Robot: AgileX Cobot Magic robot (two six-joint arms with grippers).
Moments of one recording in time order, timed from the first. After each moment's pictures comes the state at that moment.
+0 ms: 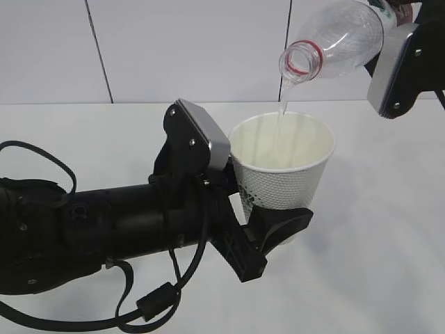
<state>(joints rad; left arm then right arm) -0.85 1.75 -0.72 0.43 -0.77 -0.30 0.09 1.44 -0.78 -0.69 -0.72 -0.98</state>
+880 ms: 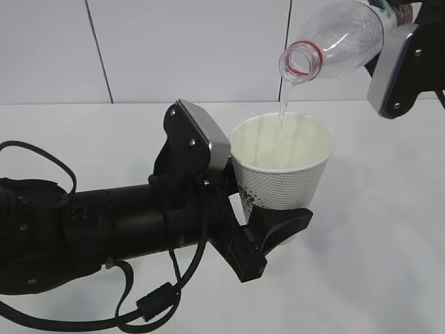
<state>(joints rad) -0.85 1.75 -0.72 0.43 -0.77 -0.30 0.09 1.44 -0.78 -0.69 -0.72 -0.98</state>
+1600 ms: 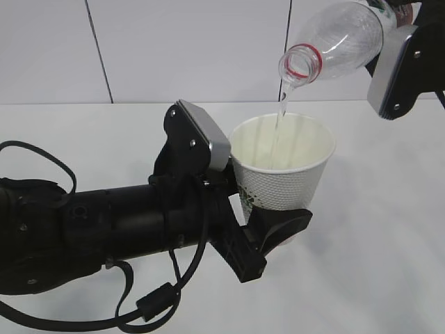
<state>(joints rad) -0.85 1.75 -0.72 0.43 -0.77 -0.30 0.09 1.44 -0.78 -0.69 -0.72 -1.00</state>
